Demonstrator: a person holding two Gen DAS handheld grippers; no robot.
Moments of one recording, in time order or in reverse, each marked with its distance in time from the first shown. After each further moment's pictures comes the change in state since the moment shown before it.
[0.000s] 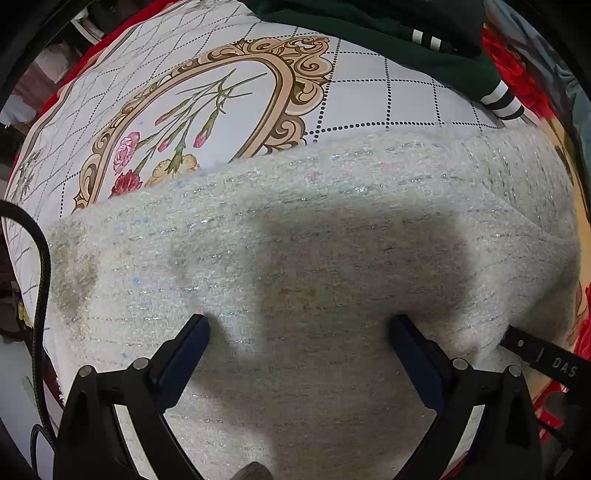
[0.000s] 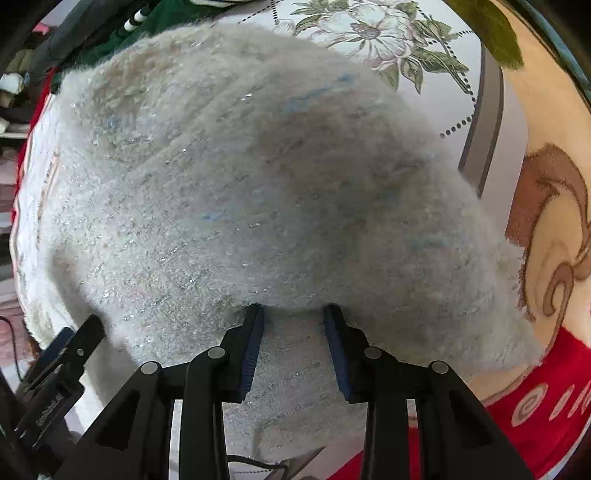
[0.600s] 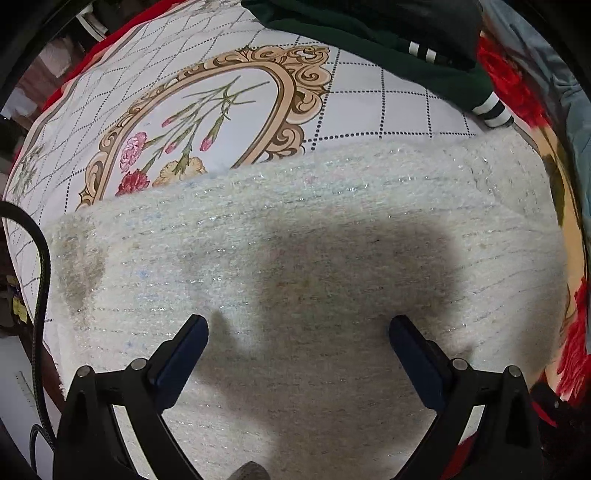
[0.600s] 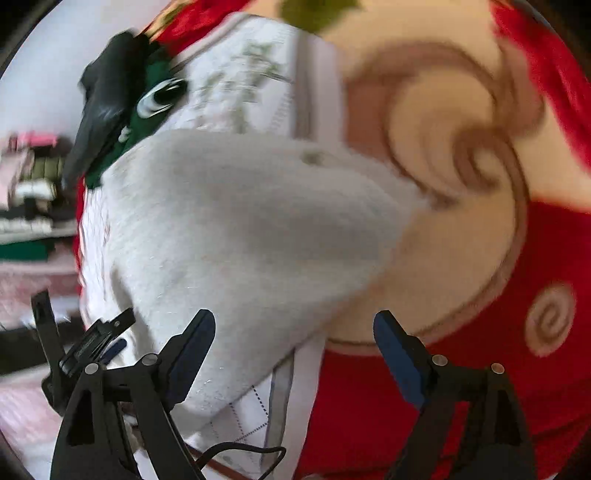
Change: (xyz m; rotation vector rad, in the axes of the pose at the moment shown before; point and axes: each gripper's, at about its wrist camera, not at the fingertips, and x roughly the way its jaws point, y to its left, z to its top) left arm -0.018 0.003 -0.005 -0.021 0.004 -0.027; right arm -0.034 -0.148 -0.090 0.331 -0.161 0.372
